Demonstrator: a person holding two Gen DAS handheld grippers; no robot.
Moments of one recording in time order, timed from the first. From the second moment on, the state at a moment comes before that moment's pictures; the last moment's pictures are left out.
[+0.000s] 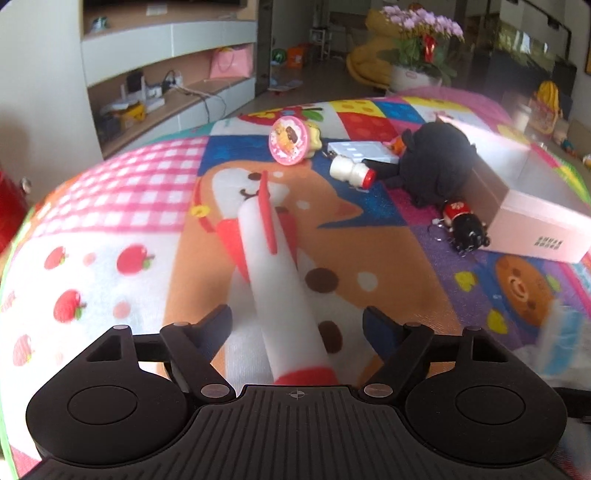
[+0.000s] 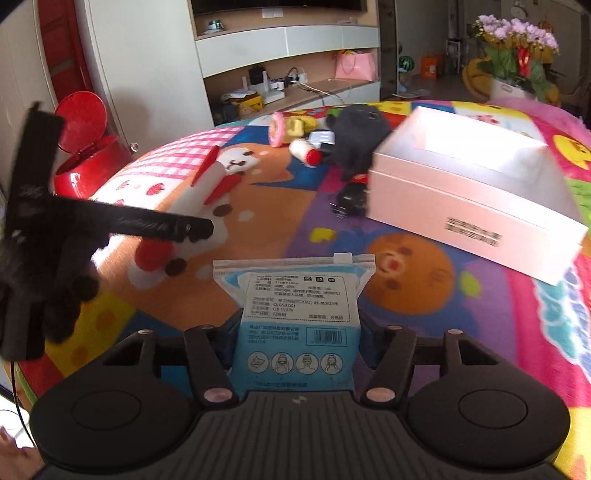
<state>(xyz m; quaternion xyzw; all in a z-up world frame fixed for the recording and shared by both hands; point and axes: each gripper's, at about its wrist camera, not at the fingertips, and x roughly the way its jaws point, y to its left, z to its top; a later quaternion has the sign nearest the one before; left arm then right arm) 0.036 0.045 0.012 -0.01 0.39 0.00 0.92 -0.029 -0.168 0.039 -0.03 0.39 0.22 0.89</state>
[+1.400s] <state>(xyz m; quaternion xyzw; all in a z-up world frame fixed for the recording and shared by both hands) 0.052 -0.107 0.203 -0.02 0.25 -0.22 0.94 -0.145 -0.305 0.146 0.01 0.20 0.09 0.98</state>
